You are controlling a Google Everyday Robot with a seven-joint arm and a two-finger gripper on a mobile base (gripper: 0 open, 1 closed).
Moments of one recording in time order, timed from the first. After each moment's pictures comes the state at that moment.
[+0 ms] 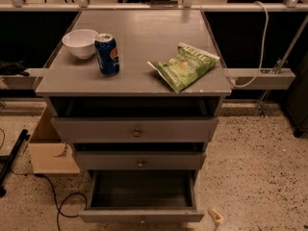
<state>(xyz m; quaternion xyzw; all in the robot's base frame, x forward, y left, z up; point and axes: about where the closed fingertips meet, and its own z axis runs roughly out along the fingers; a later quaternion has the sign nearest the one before) 0.352 -0.160 0.395 -0.27 0.82 0.33 0.39</state>
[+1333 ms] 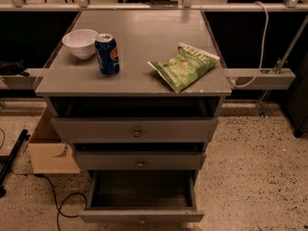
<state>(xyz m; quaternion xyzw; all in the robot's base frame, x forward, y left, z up) 0.314 -0.109 0.328 -0.27 0.84 0.34 0.33</state>
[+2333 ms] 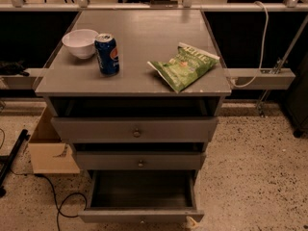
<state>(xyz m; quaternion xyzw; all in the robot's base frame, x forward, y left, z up) 0.353 -0.087 0.292 -0.26 0.85 0.31 0.33</state>
